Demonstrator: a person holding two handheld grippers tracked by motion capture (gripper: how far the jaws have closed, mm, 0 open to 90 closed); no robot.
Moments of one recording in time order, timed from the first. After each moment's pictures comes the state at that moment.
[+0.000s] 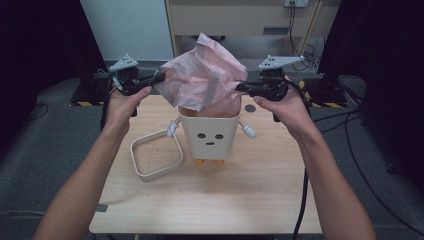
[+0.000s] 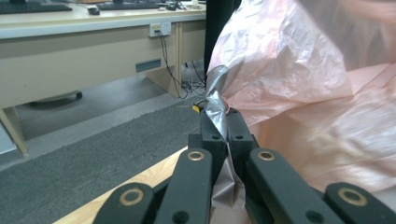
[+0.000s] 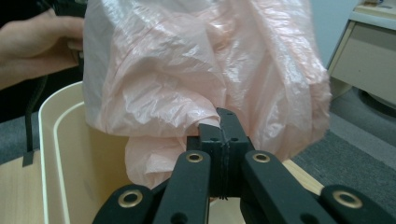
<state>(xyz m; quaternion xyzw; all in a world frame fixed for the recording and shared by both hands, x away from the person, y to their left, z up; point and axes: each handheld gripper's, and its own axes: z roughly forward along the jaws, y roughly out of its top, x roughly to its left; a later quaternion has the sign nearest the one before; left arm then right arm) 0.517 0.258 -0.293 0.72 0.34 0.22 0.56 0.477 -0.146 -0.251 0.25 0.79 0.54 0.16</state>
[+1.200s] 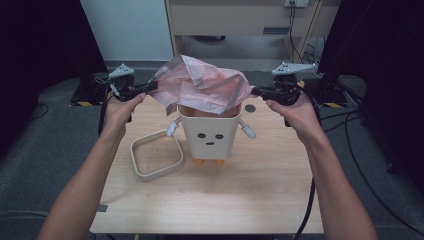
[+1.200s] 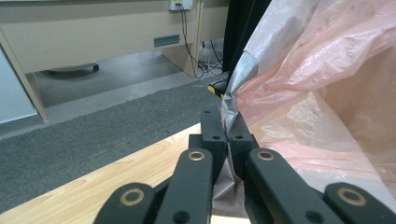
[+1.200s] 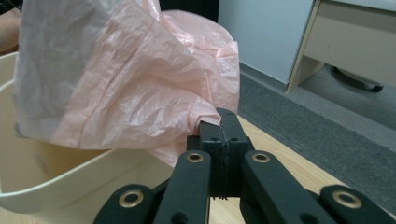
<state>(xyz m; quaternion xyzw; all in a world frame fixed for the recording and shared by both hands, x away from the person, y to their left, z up) 0.531 0.284 -0.329 0.73 0.38 0.22 0.52 0.486 -0.181 -0.277 0.30 0.78 0.51 0.18</state>
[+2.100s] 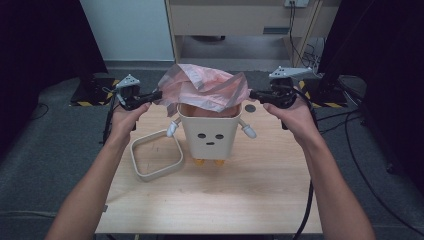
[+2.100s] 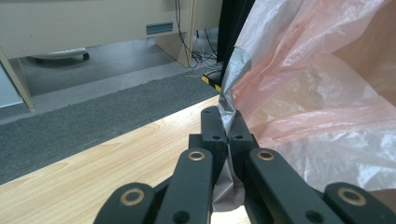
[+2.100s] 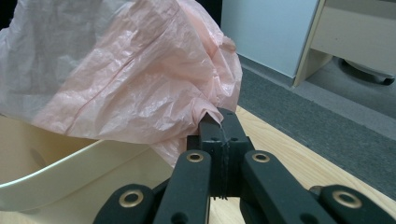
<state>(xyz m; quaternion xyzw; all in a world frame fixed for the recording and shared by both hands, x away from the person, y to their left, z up) 0.527 0.278 -0.364 0.73 0.38 0.19 0.53 0.488 -0.177 -0.290 0.31 0.78 0.51 0.16</state>
